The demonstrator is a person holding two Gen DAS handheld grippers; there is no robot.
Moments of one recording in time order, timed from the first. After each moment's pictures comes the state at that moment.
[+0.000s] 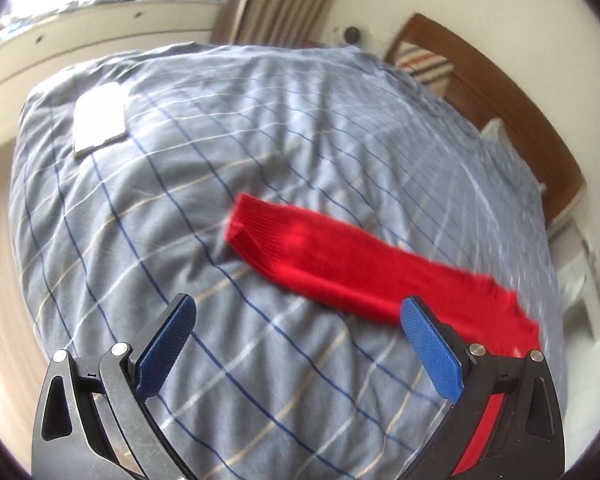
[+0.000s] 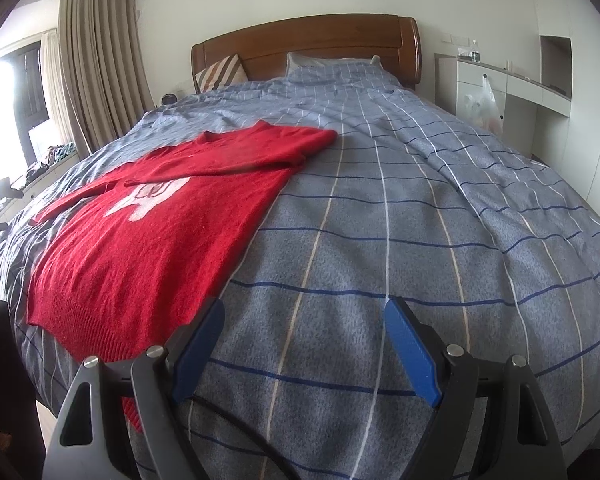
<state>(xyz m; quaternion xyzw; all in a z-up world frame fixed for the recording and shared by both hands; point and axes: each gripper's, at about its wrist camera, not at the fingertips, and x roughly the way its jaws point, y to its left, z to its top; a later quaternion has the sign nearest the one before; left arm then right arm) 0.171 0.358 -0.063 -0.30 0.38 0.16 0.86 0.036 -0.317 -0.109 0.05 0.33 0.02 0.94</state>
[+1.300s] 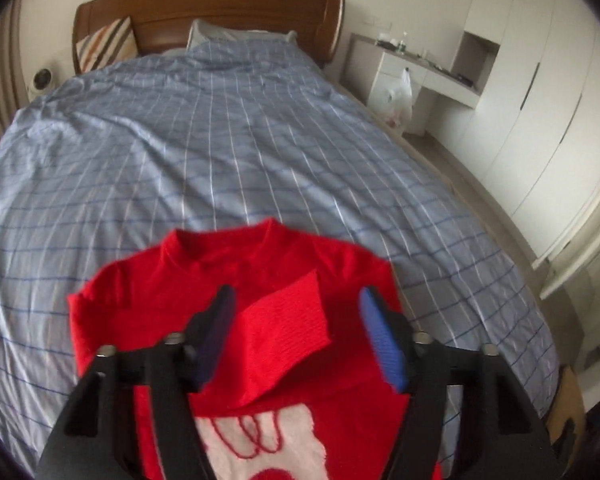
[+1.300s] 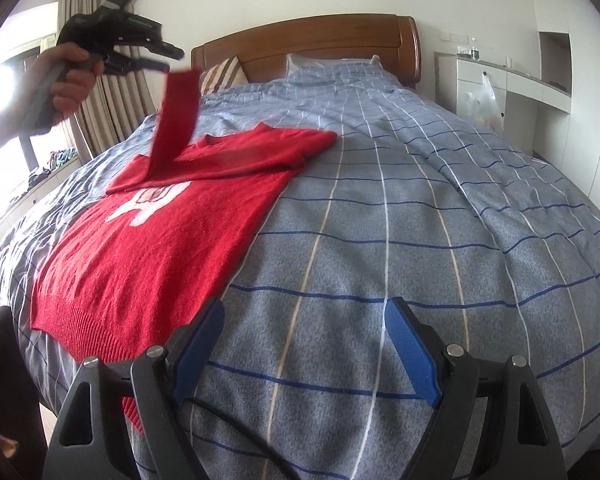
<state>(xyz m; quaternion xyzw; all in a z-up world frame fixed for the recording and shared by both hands) 0.291 -0.082 0.015 0.01 0.41 -0.24 0.88 0.036 -0.322 -0.107 0.06 0.33 0.02 0.94</state>
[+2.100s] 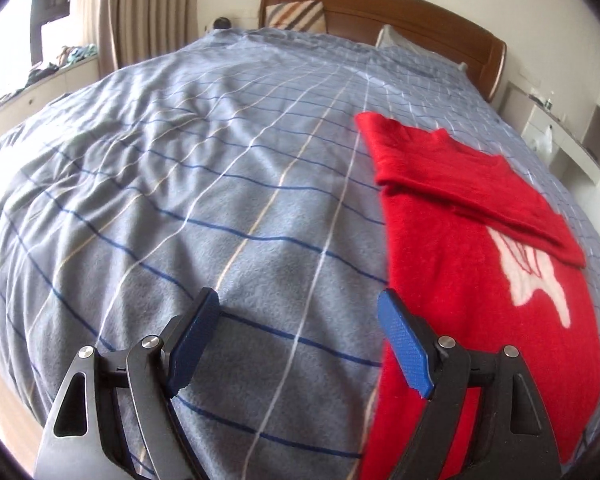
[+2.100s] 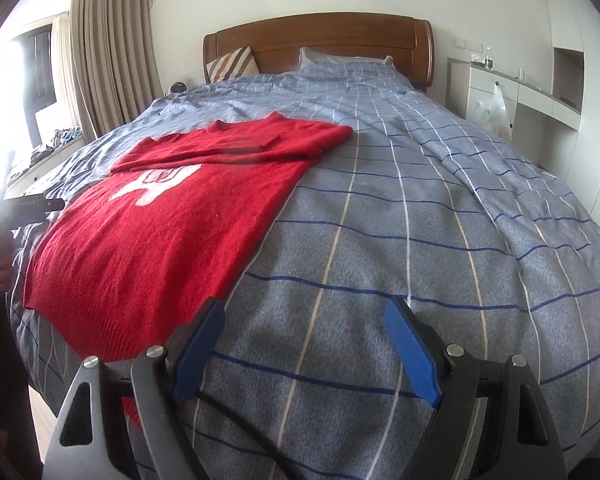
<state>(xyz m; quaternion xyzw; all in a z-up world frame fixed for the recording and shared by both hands) 0.157 0.147 -0.118 -0.08 0.39 0.02 0.92 0.037 -0.305 -0.113 0.02 0.33 0.03 0.94</state>
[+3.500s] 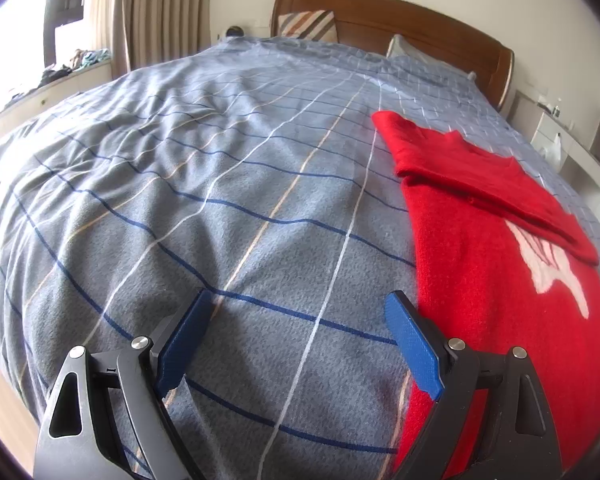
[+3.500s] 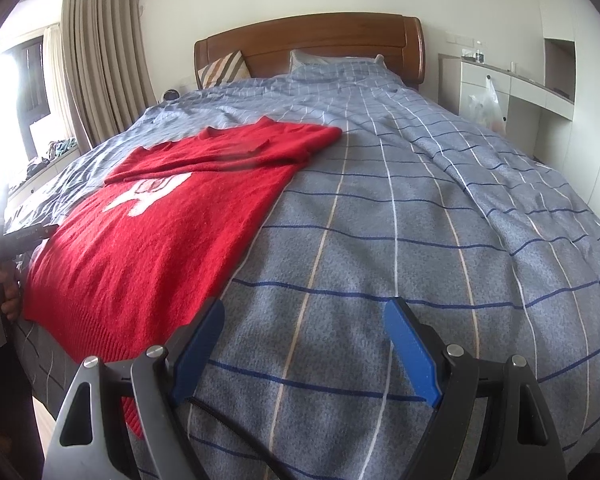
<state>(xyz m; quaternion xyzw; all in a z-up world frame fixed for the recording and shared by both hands) 0.146 0.155 -0.135 -0.08 0.37 0.04 0.92 0.040 -0.314 -0.113 0.04 0.33 0.02 0.94</state>
